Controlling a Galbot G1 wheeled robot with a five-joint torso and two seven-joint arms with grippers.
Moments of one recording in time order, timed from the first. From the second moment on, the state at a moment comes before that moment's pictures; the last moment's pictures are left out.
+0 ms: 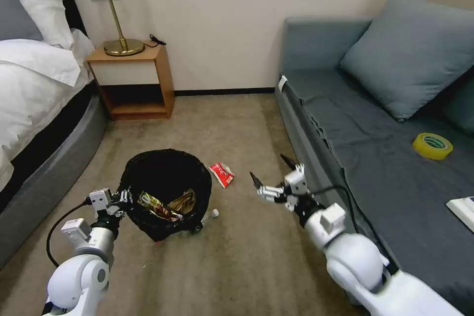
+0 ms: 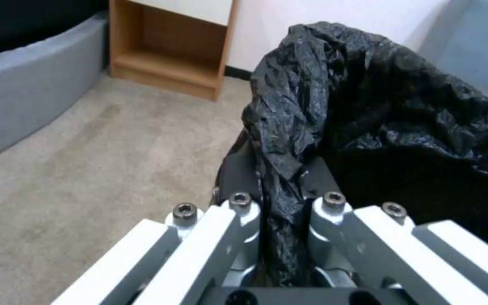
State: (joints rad) left arm 1.44 -1.32 -0.77 -1.95 -0.54 0.21 0.02; right arm -1.37 0.90 0.14 2.16 0.27 -0.05 0.13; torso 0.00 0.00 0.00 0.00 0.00
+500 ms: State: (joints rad) left arm 1.43 -1.33 -0.79 -1.95 -0.54 0.21 -0.01; right arm -1.58 0.98 0.22 2.19 0.11 0.04 0.06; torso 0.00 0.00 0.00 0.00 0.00
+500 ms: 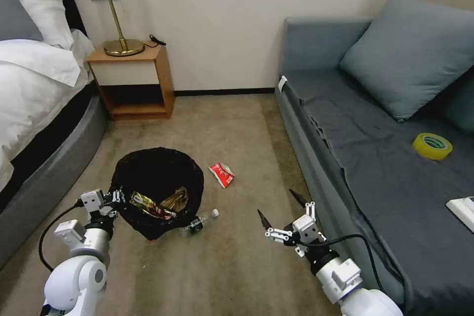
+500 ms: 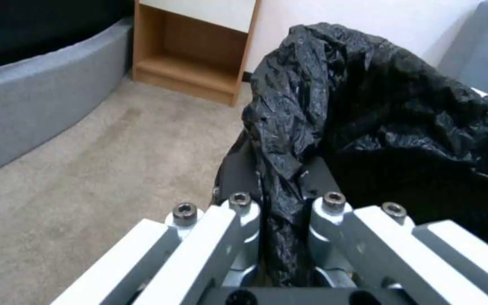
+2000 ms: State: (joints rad) left arm 1.42 -1.32 -0.83 -1.95 -0.56 0.20 0.00; right arm -1.56 0.97 0.20 2.19 0.15 0.03 0.03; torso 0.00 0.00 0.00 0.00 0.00
